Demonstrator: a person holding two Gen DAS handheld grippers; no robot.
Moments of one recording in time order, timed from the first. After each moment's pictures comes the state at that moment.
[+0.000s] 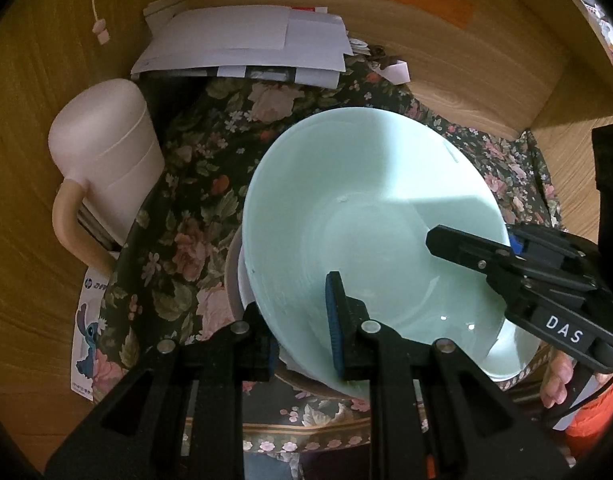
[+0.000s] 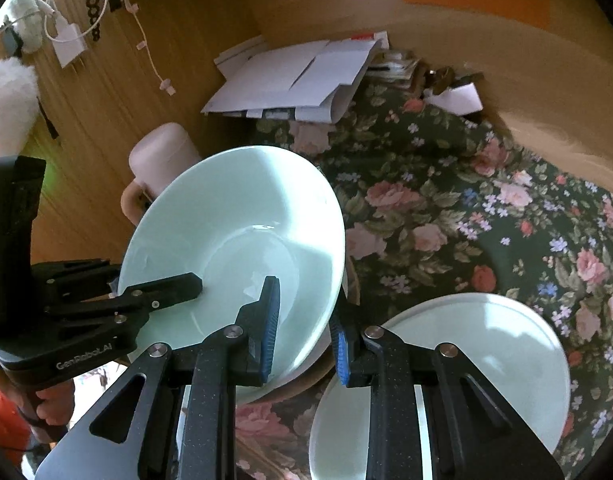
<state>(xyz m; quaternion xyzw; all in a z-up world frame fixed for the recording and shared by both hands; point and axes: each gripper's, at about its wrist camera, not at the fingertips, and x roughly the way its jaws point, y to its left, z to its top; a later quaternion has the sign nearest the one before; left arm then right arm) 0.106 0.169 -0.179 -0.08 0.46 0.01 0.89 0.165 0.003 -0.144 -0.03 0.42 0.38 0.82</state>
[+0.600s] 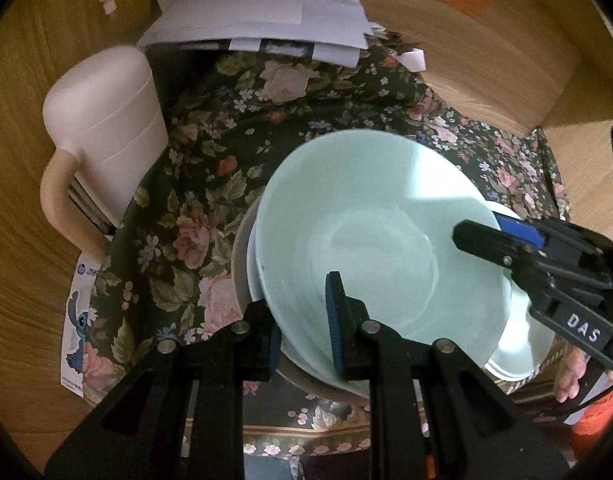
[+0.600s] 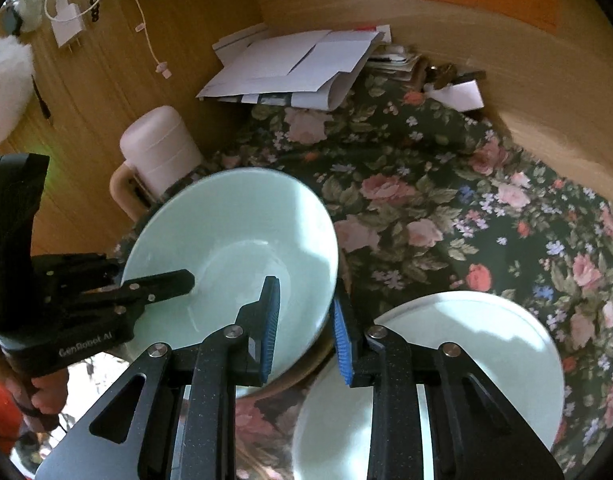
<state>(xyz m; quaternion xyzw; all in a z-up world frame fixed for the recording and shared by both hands) 0.112 0.180 -0.197 -0.09 0.47 0.02 0.88 0.165 0.004 -0.146 -0.06 0.42 0.37 0.83</state>
